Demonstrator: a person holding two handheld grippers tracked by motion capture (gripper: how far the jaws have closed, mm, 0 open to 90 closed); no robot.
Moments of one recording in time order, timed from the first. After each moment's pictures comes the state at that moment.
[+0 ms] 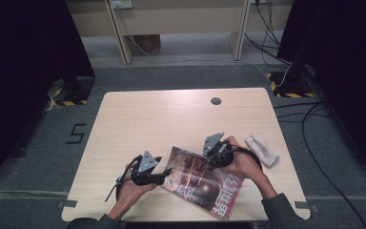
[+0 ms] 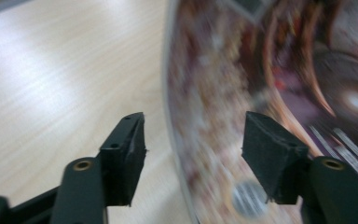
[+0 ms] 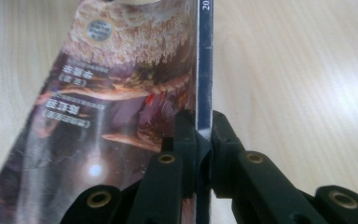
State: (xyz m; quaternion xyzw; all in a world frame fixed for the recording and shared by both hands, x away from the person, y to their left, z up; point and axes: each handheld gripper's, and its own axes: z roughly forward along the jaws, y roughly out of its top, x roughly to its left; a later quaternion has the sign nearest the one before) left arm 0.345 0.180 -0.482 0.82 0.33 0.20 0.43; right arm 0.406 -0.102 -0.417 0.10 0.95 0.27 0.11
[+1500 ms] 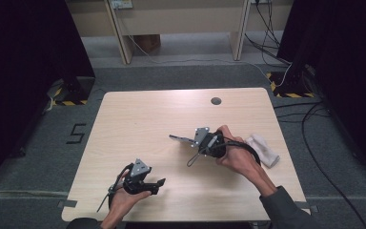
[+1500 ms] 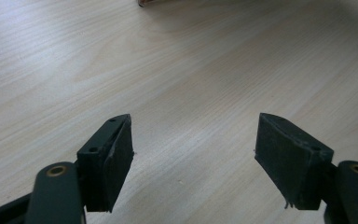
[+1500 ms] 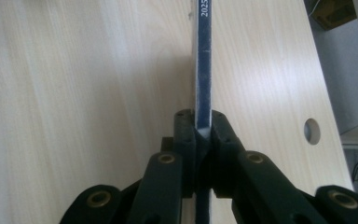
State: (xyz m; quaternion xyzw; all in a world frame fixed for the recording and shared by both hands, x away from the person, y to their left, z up) left arm 0.330 0.198 -0.492 0.81 0.40 0.15 0.40; right arm 0.394 -0.073 -0.367 0.08 0.95 0.18 0.23
